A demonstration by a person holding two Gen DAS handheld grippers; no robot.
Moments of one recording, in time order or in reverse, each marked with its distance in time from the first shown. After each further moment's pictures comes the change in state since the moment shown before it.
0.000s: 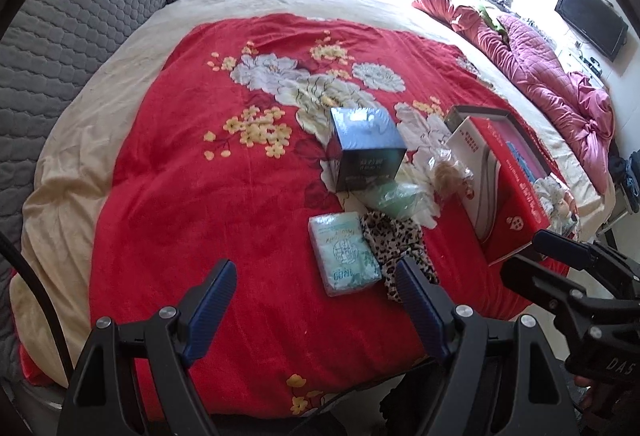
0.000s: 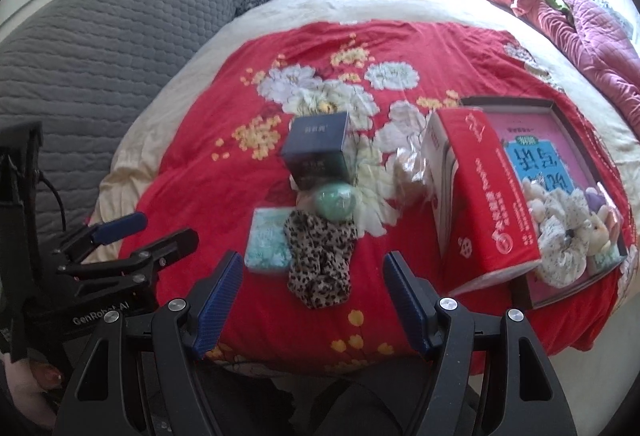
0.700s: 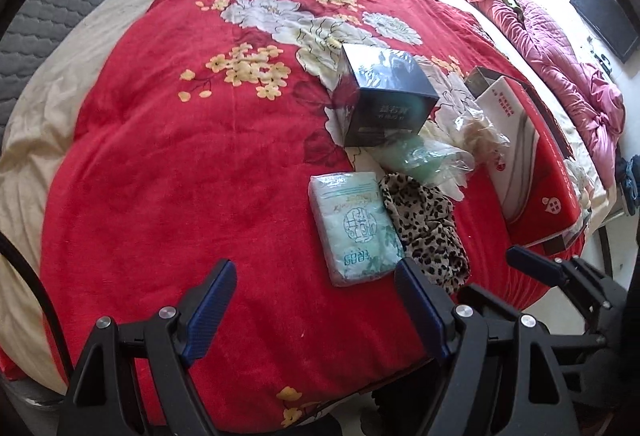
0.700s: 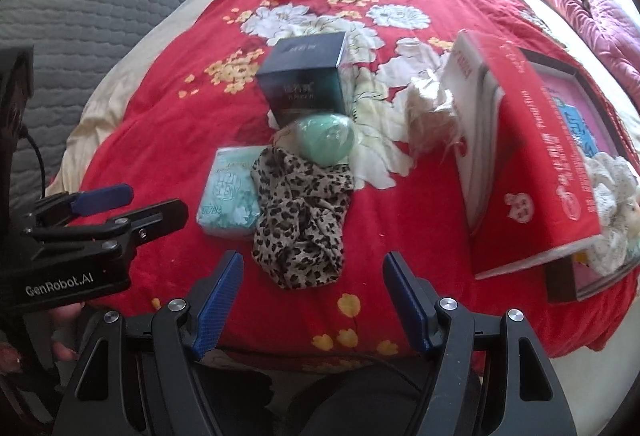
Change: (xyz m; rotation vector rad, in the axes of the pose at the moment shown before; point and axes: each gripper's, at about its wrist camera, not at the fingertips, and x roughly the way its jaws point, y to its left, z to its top) left arm 0.068 0.012 -0.008 -0.050 0.139 -0.039; right arm 0.083 -0.004 -0.027 -0.052 0.130 -0.047
